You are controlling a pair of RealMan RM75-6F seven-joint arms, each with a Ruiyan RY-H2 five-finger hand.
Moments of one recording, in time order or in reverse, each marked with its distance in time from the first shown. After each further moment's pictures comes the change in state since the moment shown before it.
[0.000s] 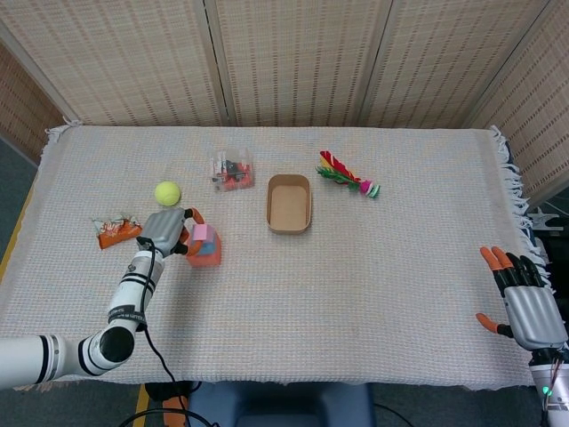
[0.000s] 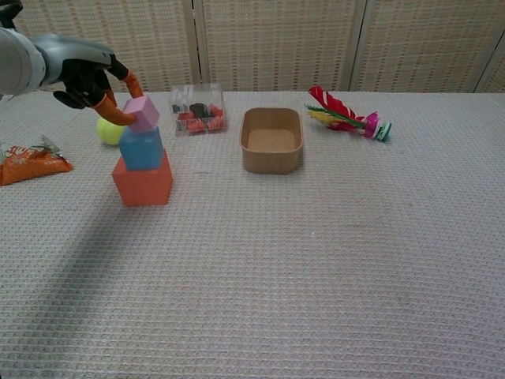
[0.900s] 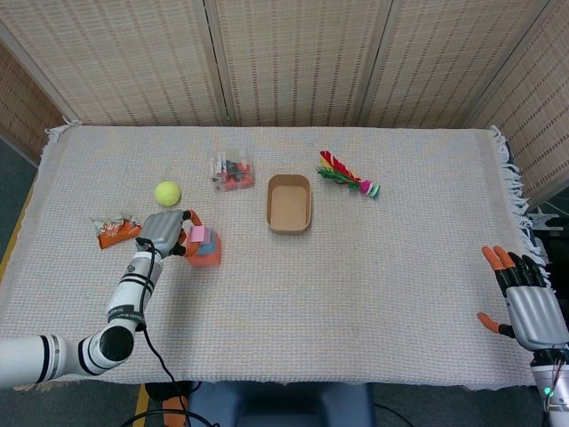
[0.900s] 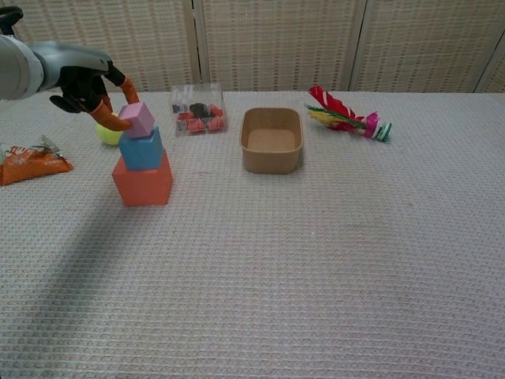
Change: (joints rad) left arm 0.008 -0.004 0.009 0.020 -0.001 -0.013 0.023; right arm -0.005 0.002 0.001 0.000 -0.004 0.010 0.003
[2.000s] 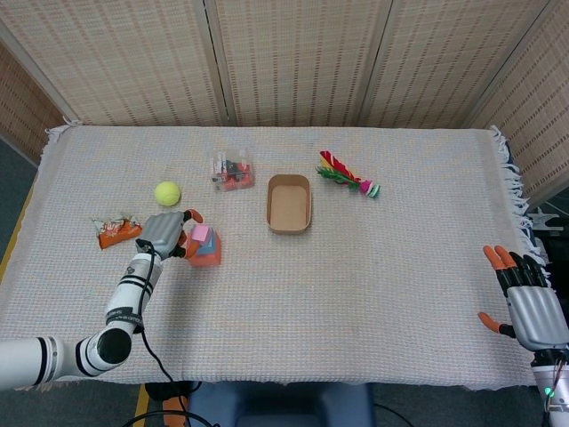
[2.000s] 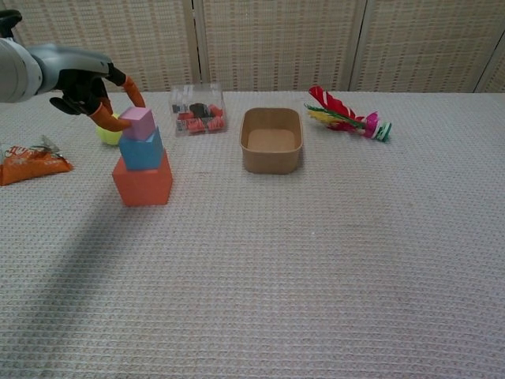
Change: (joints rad) left arm 0.016 0.005 0.006 -0.013 0.046 -0.006 -0.009; right arm -0.003 0.000 0.002 -0.001 0.000 0.005 -0.003
